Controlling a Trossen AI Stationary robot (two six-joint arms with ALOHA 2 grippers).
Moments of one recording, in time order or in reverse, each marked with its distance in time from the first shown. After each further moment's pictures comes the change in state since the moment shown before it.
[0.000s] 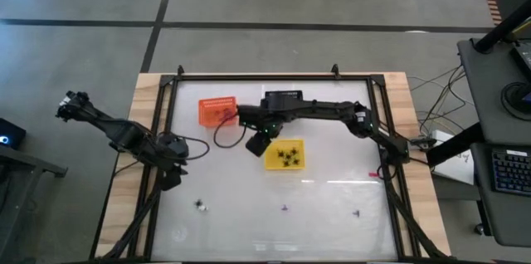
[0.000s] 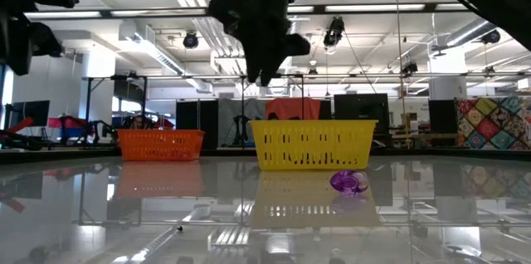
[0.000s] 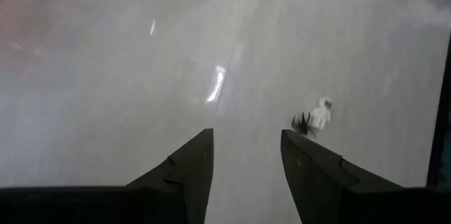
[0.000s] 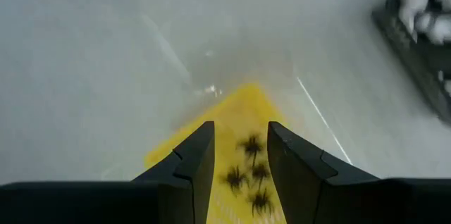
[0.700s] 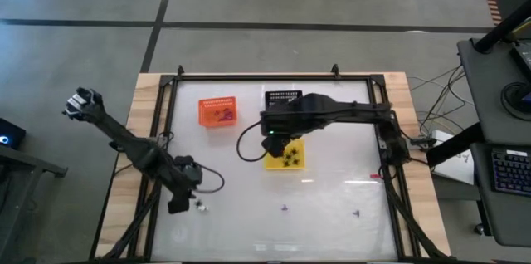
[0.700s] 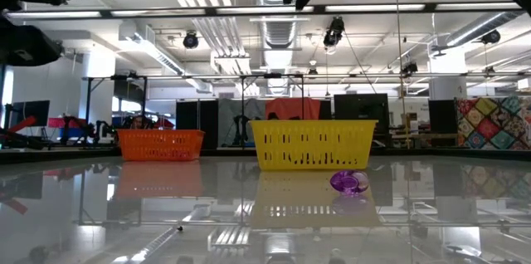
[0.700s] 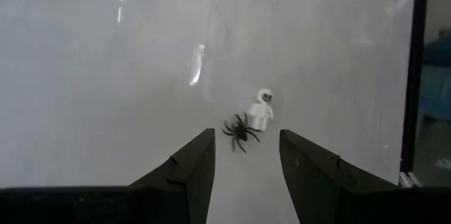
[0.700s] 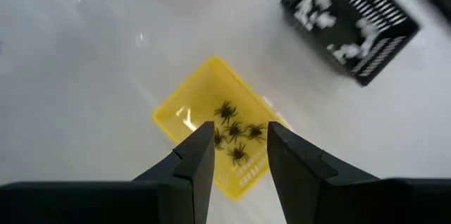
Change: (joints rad) left arm -0.146 0.325 0.000 0.302 0.085 0.018; right arm 0.144 -0.245 0.000 -0.174 0.248 0.225
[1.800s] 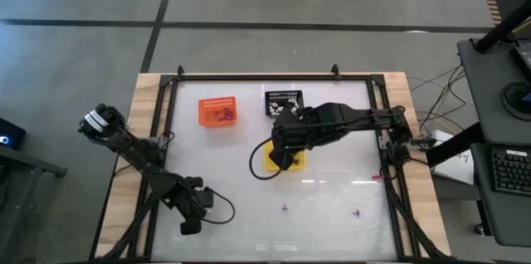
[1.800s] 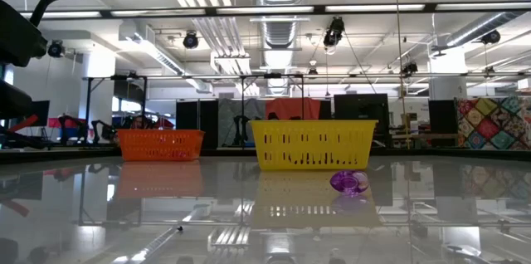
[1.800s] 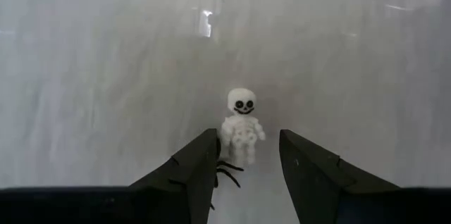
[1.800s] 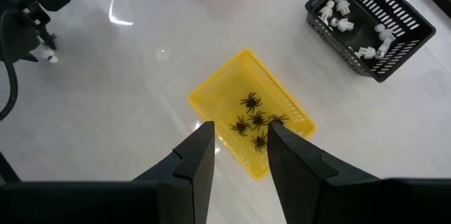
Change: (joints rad) left arm -0.128 0.446 0.003 0.311 0.024 -0.114; right arm 0.111 -0.080 -0.002 0.005 0.039 0.049
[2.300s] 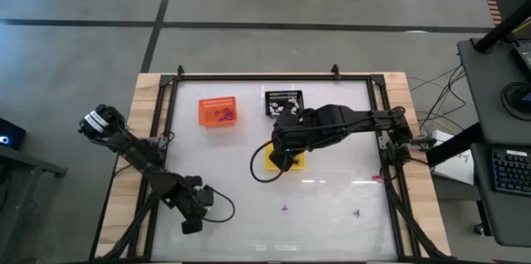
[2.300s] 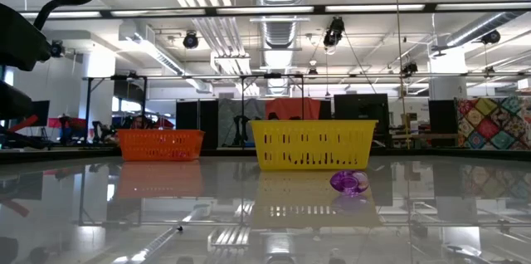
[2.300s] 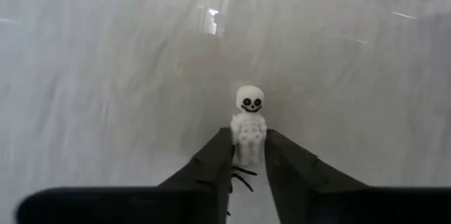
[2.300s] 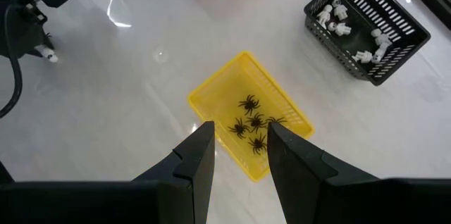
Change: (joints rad) left arm -0.002 0.022 0.000 -0.010 -0.004 -0.044; right arm 0.014 0.001 0.000 0.000 0.022 -0.004
